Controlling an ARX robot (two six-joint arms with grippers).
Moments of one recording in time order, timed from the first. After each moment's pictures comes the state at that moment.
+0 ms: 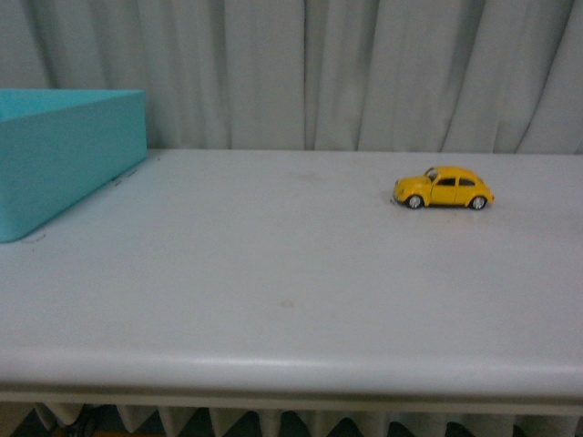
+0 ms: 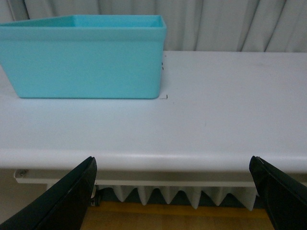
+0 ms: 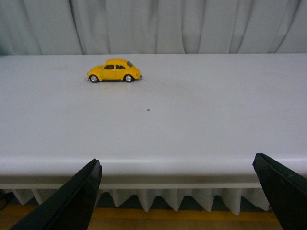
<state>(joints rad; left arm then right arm) 0.00 0.01 0.01 0.00 0.00 0.00 0.00 0.00 0.01 0.00 0.00 -0.01</state>
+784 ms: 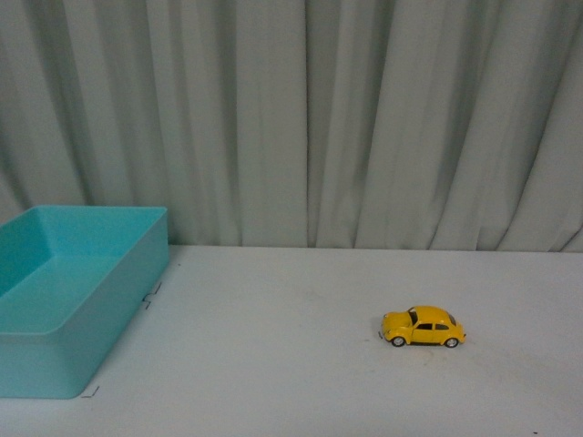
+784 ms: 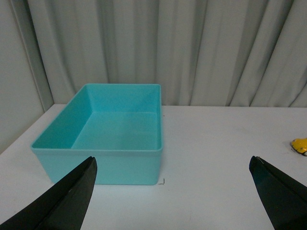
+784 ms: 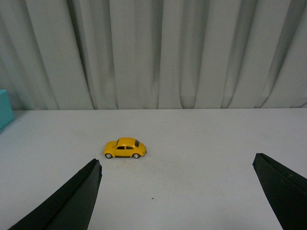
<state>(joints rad) 0.00 0.01 0.01 0.00 0.00 0.00 0.00 0.00 0.01 0.00 0.00 -0.01</state>
